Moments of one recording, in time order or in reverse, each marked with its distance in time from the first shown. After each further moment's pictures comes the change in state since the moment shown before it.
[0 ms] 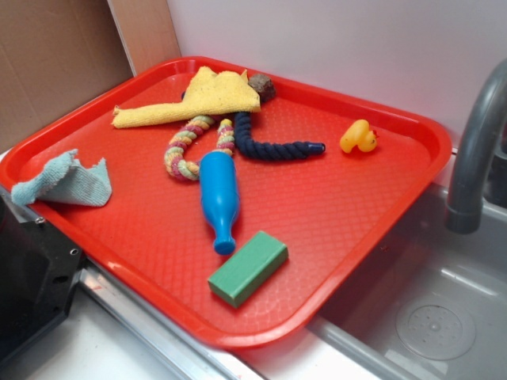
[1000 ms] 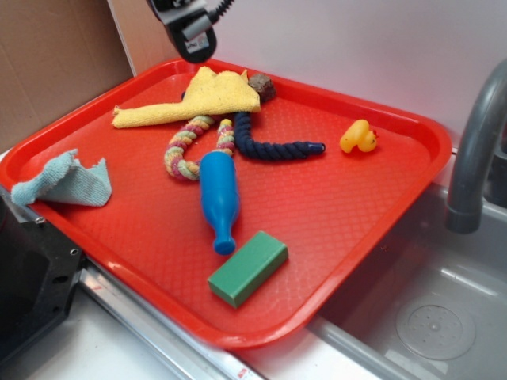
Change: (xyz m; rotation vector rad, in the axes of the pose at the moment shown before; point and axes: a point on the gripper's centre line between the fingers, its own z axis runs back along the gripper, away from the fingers) arm 0.084 -0.050 -0.081 -0.021 -0.068 -0.440
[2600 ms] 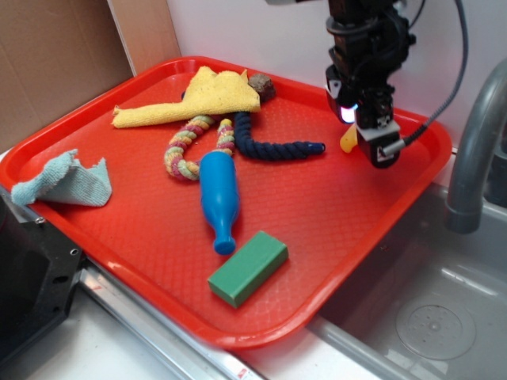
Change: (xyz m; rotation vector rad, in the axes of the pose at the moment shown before) arm 0.107 -0.010 -0.160 -0.048 0.074 -0.072
